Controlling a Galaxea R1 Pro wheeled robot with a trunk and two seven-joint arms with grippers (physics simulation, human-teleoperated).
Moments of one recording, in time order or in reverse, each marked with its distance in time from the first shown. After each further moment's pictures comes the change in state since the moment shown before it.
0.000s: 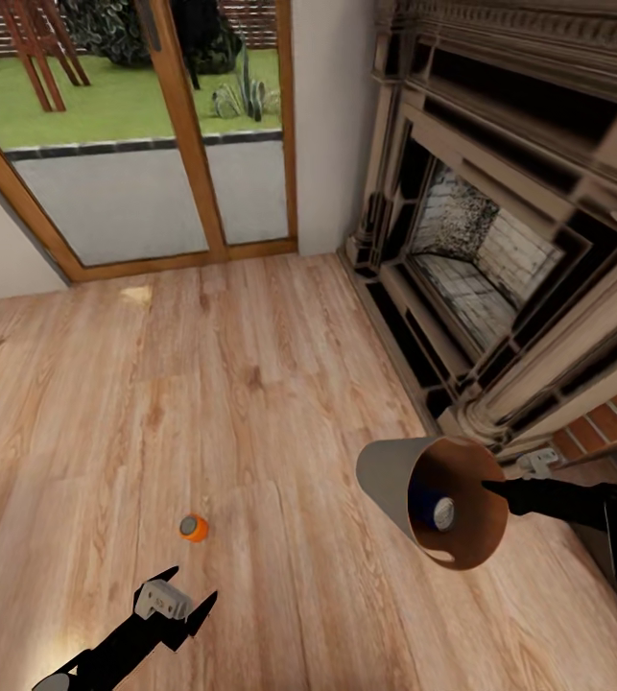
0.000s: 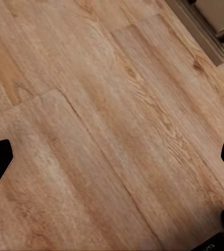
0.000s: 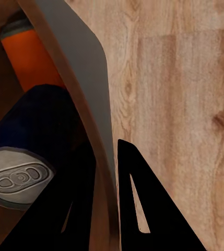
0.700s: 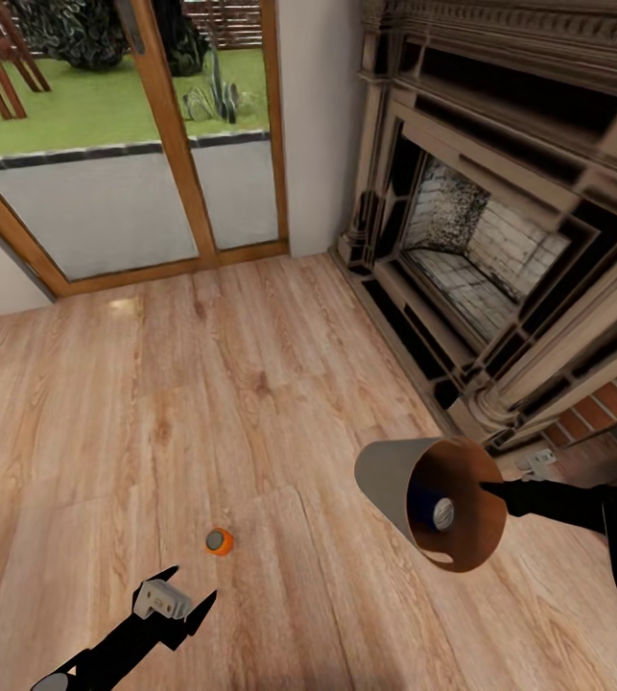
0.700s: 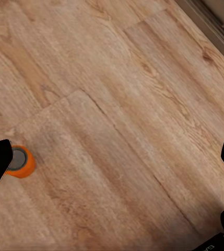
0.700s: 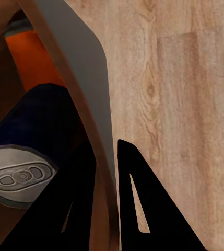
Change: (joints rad) left arm 0.001 0.002 0.002 -0.004 0.006 0.003 -0.002; right arm 0.002 0.003 -0.002 0.014 -0.005 -0.022 -0.003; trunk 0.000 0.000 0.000
